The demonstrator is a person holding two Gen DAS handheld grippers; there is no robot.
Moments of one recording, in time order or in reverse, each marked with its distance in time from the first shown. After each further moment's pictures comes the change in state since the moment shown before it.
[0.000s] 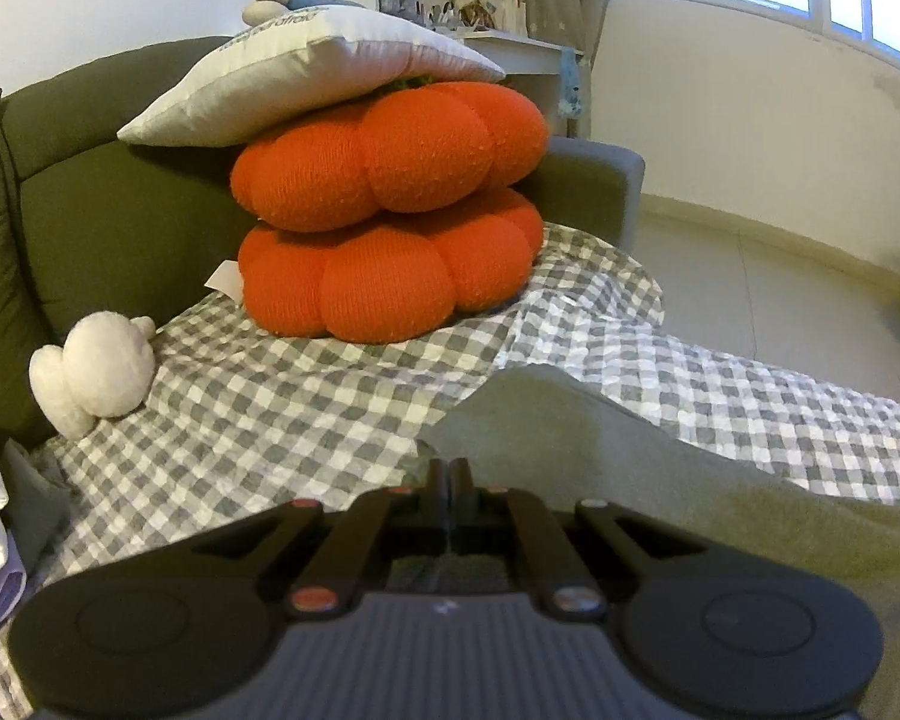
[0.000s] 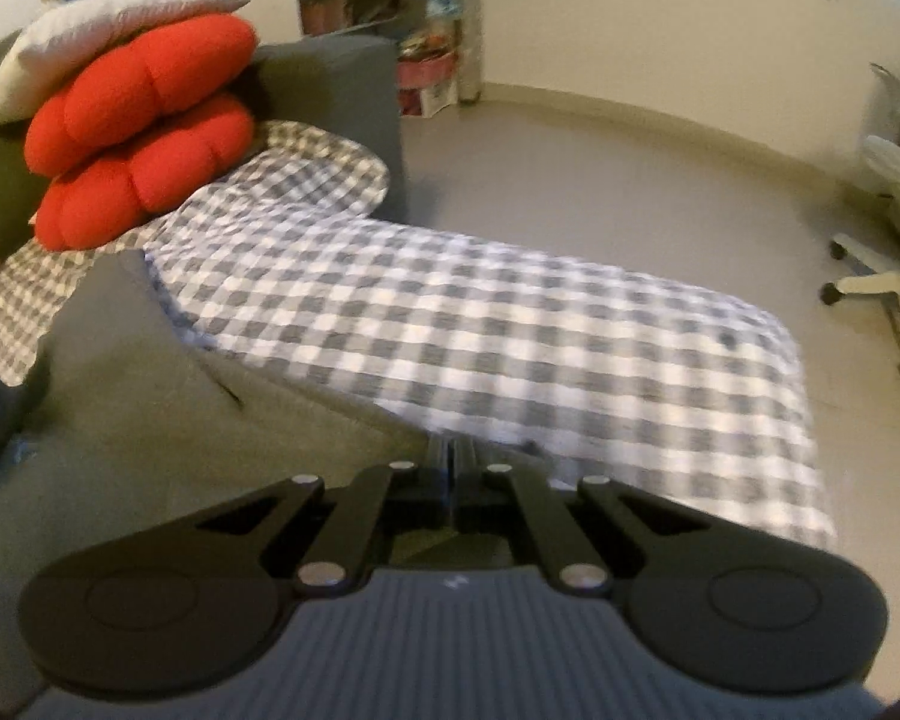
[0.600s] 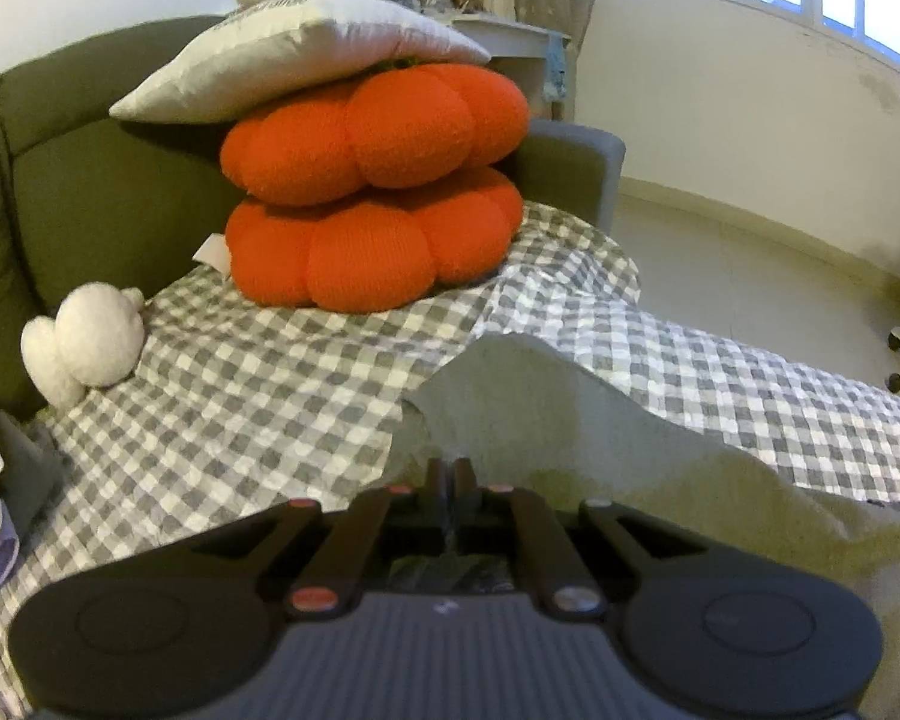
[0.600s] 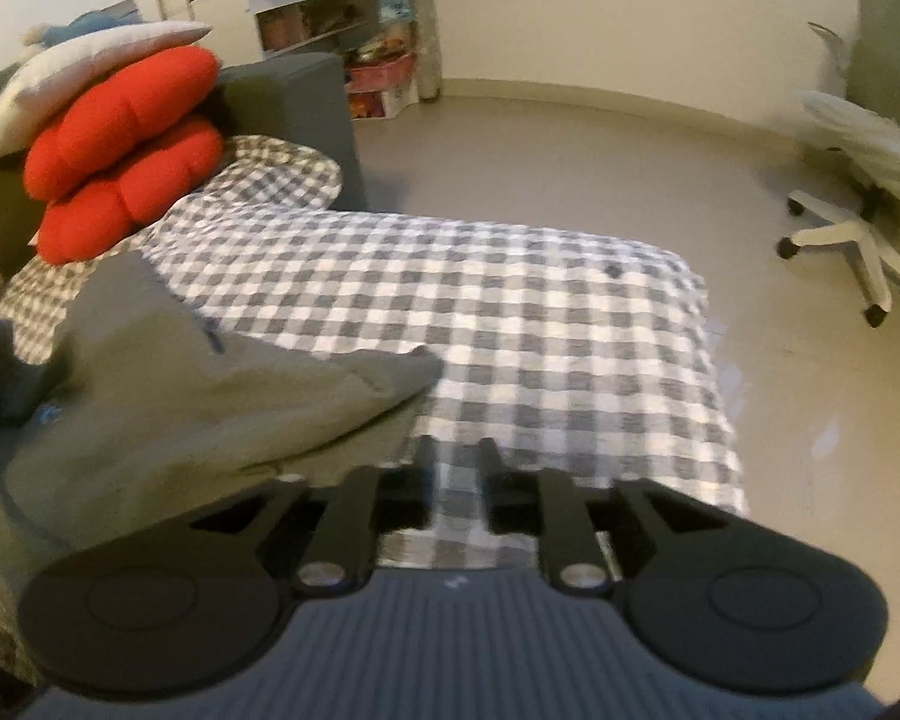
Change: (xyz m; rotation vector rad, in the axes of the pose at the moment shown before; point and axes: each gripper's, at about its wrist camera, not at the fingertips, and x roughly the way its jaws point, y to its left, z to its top) left arm -0.014 0.003 -0.009 -0.015 0.050 -0.039; right arm -0.058 -0.036 -0.037 0.061 0.009 -0.007
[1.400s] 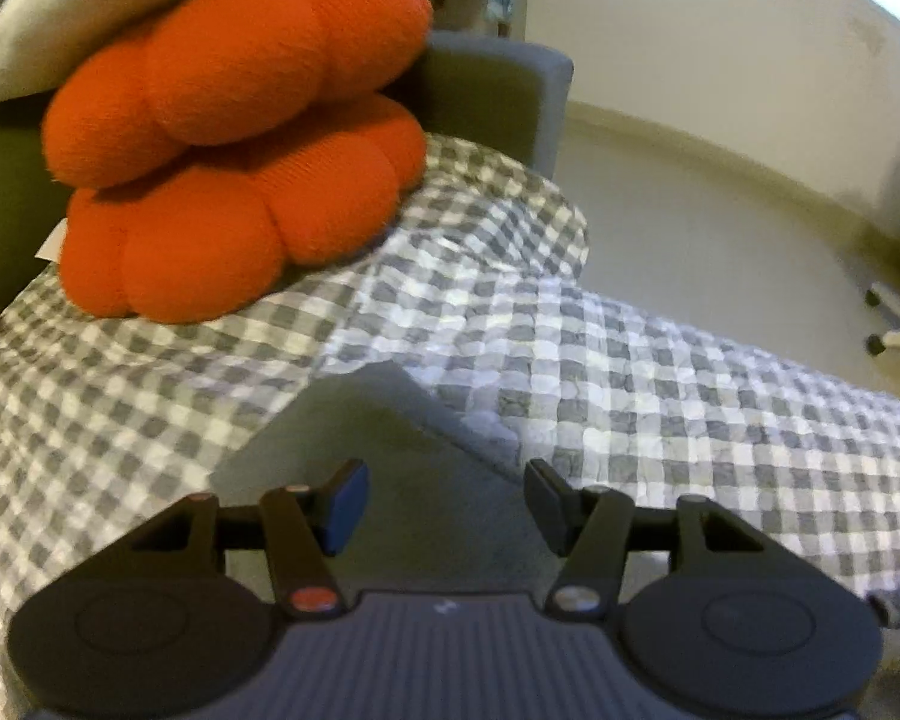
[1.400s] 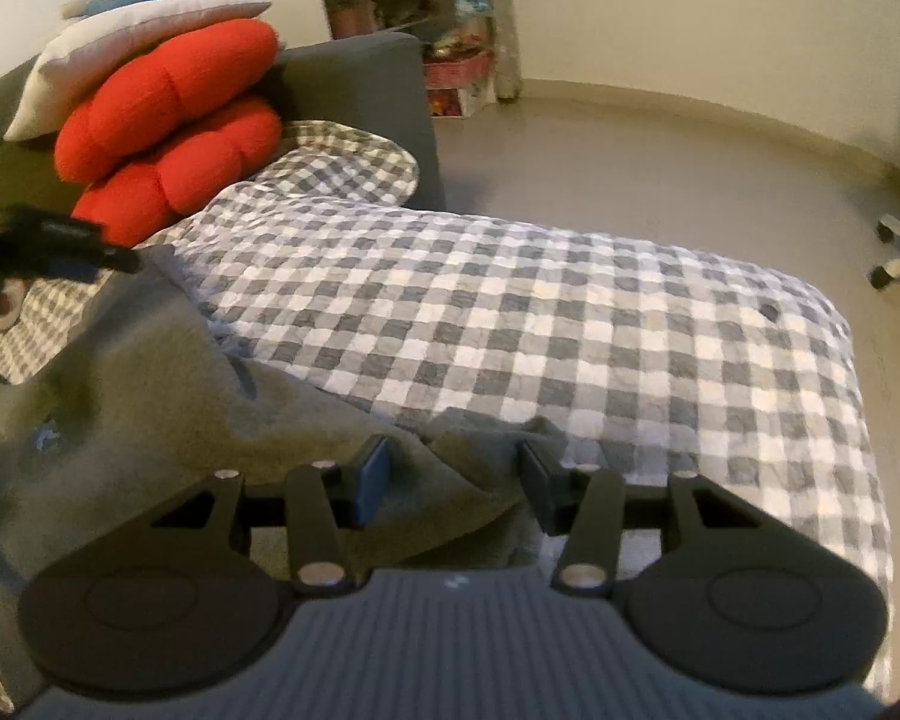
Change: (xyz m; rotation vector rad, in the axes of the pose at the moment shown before) left arm 0.131 -0.086 0.060 0.055 0.176 -0.081; right arm 0.089 0.022 0.023 -0.062 -0.017 0.148
